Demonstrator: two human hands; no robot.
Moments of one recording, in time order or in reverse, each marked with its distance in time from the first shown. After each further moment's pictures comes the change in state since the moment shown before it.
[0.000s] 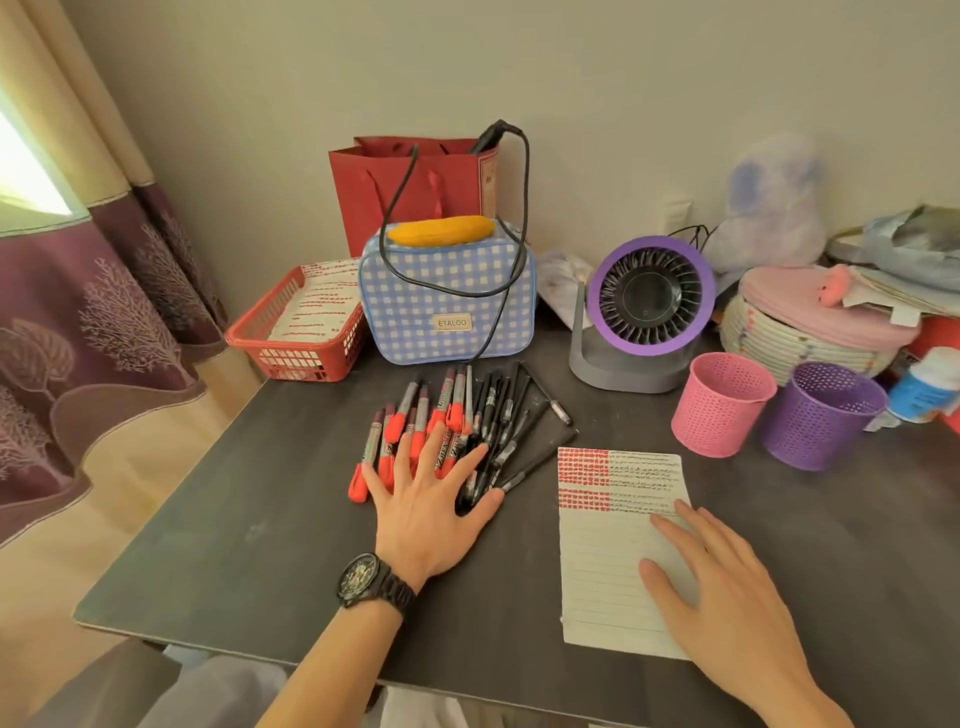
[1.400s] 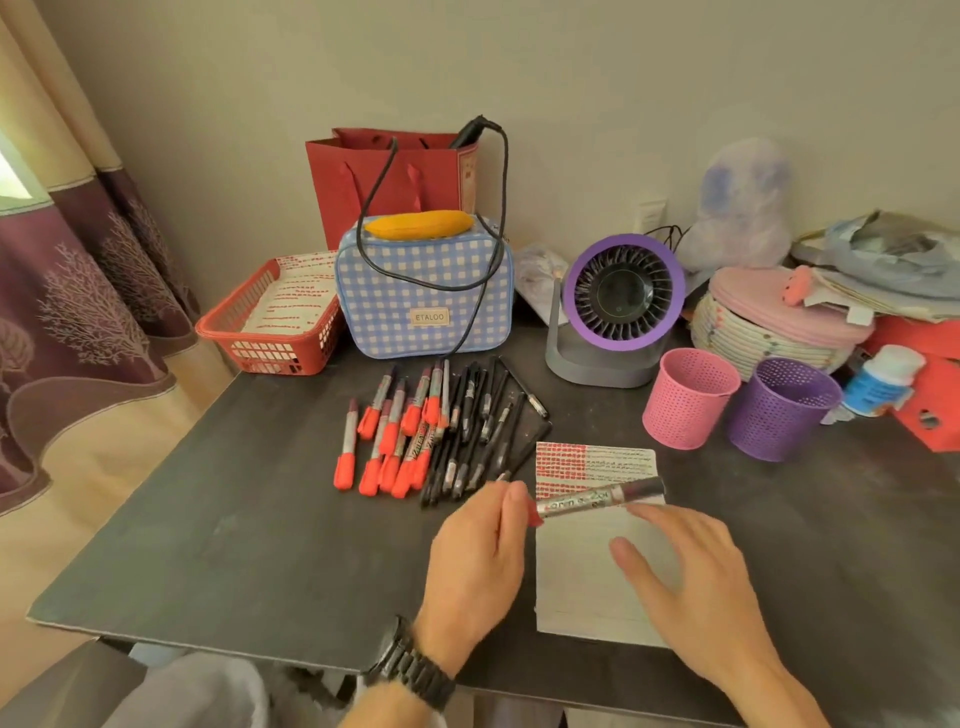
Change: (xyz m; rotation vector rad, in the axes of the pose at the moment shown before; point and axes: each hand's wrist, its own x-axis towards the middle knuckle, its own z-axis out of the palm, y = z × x) left_hand -0.064 0.084 -0.011 -0.831 0.231 0.185; right_hand -0.007 -0.003 -0.015 0.254 0.156 -0.045
